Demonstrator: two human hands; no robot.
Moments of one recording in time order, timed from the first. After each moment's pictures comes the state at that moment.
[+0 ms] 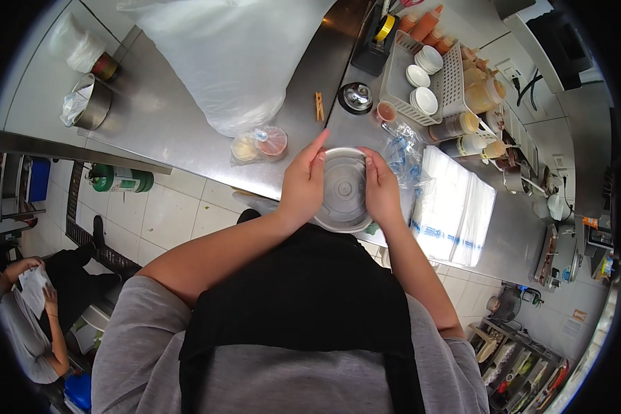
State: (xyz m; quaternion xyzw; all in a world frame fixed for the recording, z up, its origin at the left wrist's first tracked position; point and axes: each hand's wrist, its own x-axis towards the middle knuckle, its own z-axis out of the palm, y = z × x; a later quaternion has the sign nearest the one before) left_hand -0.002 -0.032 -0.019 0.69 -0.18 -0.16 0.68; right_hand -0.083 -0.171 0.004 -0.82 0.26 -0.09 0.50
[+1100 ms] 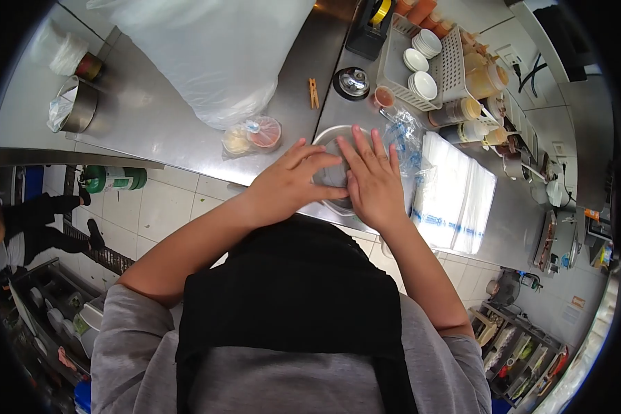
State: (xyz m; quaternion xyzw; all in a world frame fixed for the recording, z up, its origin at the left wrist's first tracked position) left_hand 0.030 0.014 -0.002 0.69 -0.66 0.00 0.31; right_hand -0.092 -0.158 0.029 -0.99 0.05 -0.10 0.04
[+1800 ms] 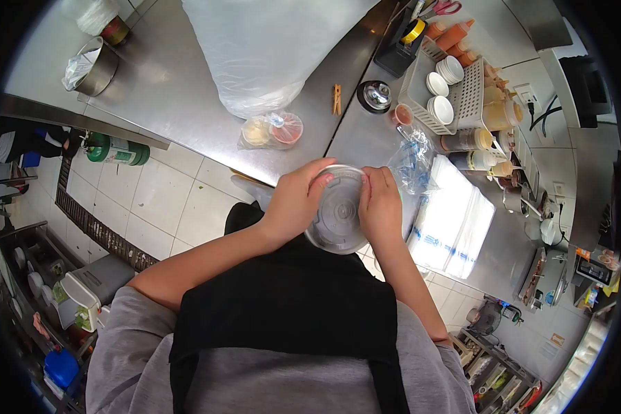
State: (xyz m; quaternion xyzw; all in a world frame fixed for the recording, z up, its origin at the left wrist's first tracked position) left_hand -0.009 0.018 0.005 0.76 -0.23 -0.23 0.57; right_hand -0.090 -0.143 0.009 -0.96 0.17 -0.11 0.18
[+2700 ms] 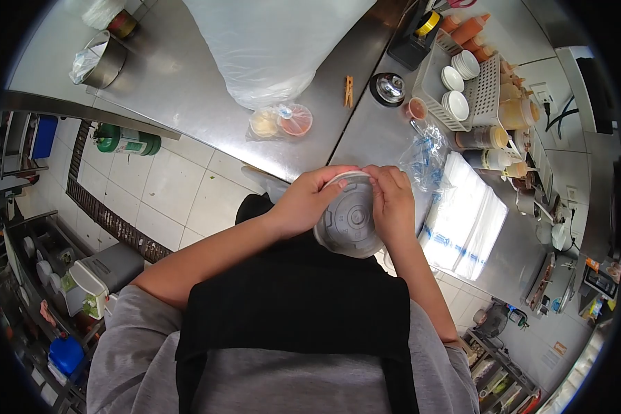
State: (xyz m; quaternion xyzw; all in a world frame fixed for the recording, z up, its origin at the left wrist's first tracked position) left_hand -0.008 0.017 0.004 0.56 -0.18 -0.48 0.65; right_hand -0.096 -0.151 0.016 -0.95 0.07 -0.13 0.29
